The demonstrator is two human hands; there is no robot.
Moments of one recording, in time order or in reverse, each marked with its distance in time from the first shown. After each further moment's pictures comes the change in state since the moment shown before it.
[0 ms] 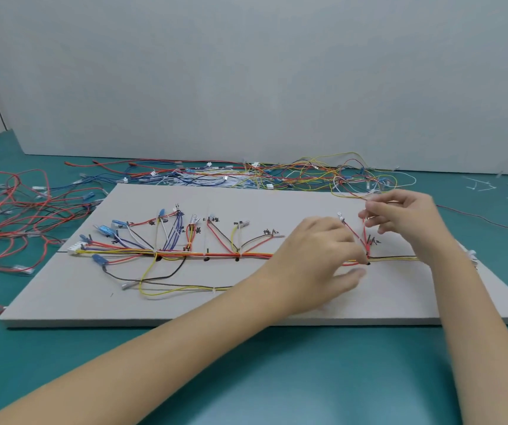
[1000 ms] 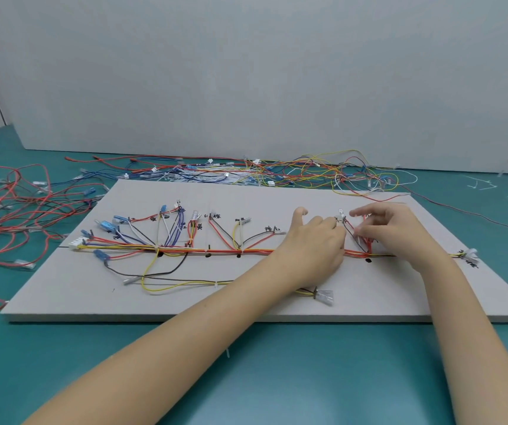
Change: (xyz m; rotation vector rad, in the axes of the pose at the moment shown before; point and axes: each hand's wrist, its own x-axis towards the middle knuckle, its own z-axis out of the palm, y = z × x) left_hand 0.026 -0.027 0.045 0.323 -0.316 -0.245; right_hand -0.010 0.010 0.014 -0.267 -0.154 -0.012
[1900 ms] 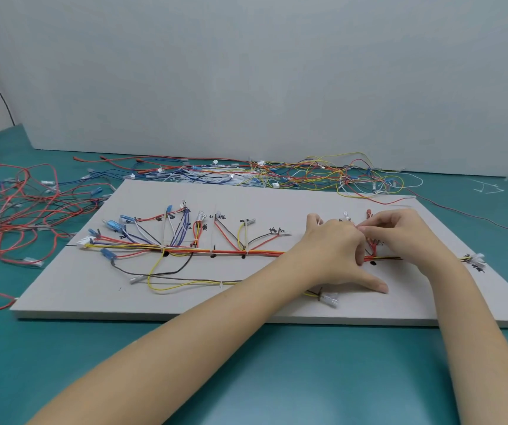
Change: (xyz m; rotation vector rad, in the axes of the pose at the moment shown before) left_hand 0.008 0.012 -0.014 -0.324 -0.059 -0.007; right_hand -0.003 -0.002 -0.002 -0.027 0.012 0.011
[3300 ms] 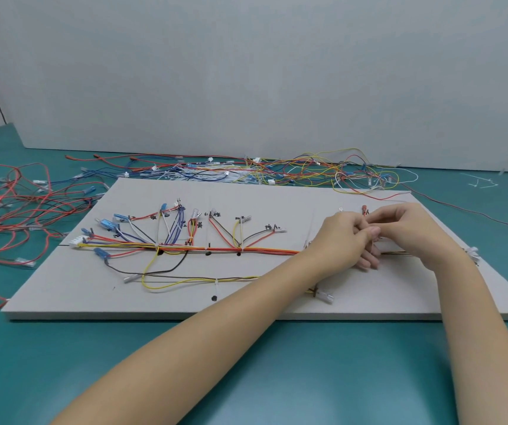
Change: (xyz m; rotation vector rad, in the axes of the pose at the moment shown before) left_hand 0.016 0.015 0.019 -1.116 0.027 -0.282; right_hand -0.008 -0.006 -0.012 0.046 -0.048 0.012
